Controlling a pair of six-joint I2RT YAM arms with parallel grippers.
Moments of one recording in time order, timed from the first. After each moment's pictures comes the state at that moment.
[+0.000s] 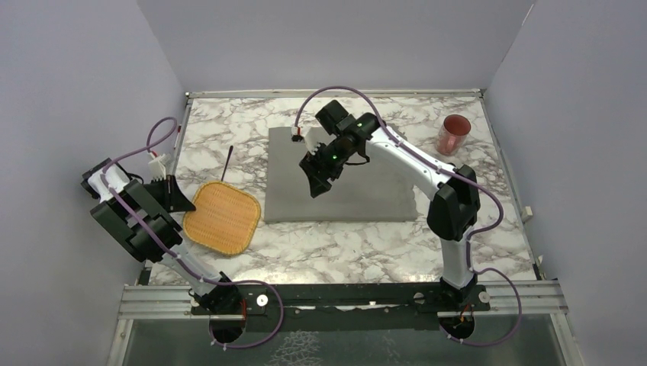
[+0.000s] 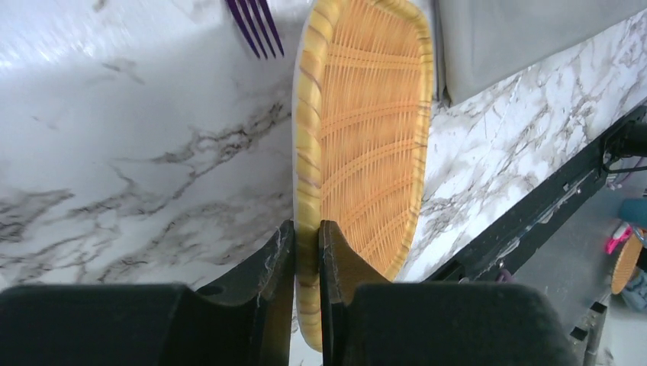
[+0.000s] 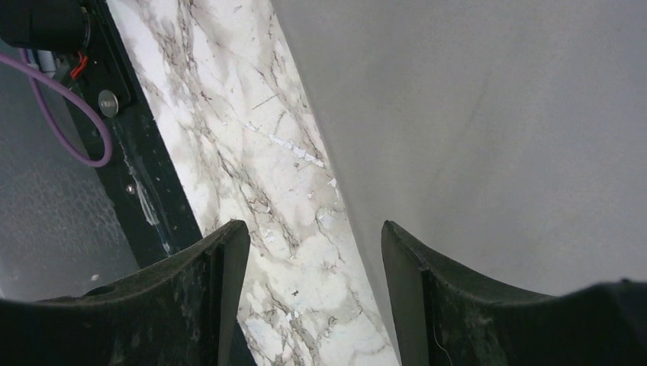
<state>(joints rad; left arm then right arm) 0.84 1.80 1.28 -1.31 0.80 1.03 0.76 2.01 1.91 -1.00 -0.54 -0.25</state>
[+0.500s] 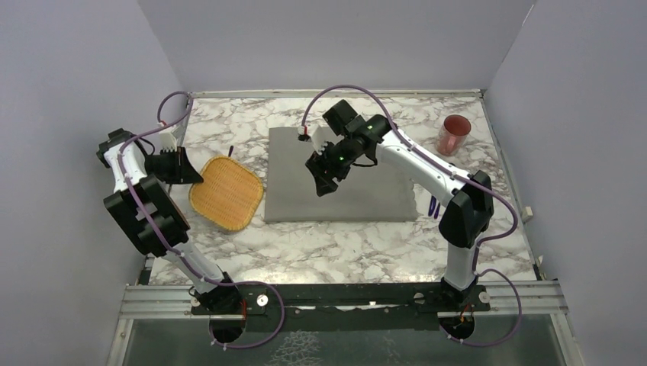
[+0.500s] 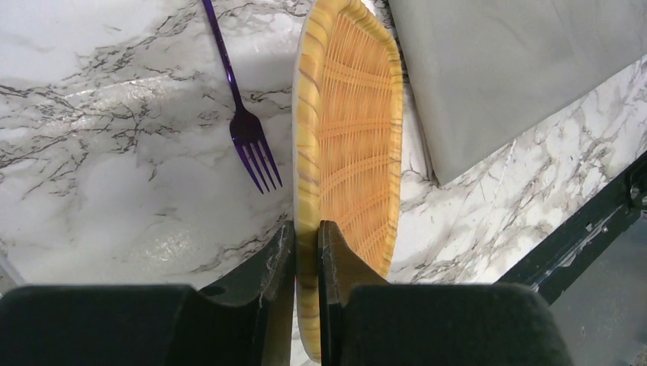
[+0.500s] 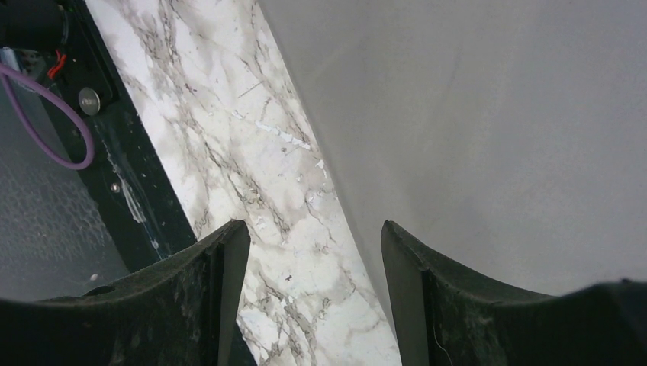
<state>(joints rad) 0.63 1.79 1.49 -1.20 0.85 0.81 0.76 1.90 1.83 -0.97 -0.46 -0.24</state>
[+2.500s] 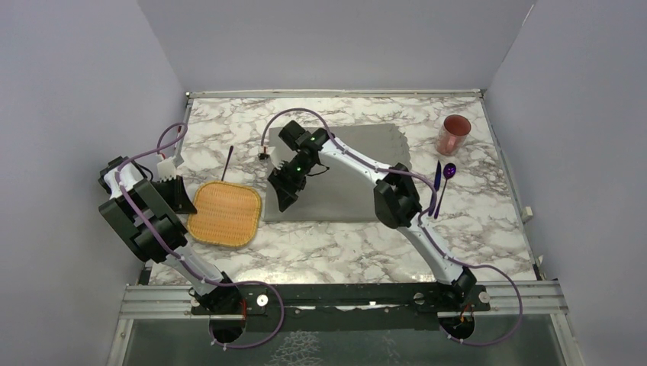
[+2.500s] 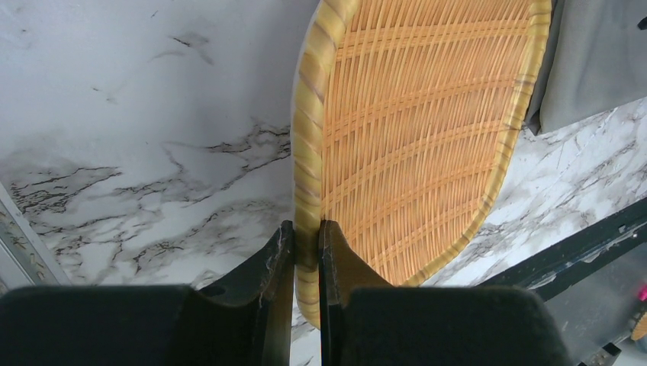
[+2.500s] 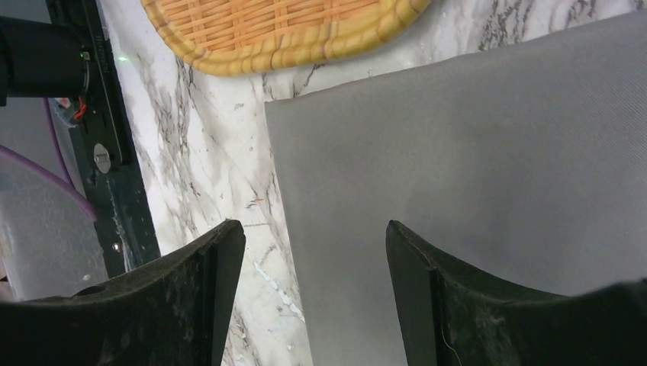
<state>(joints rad) 0.73 1.76 1.23 -1.08 0.60 0.75 0.84 2.53 2.35 -1.00 -0.73 -0.26</state>
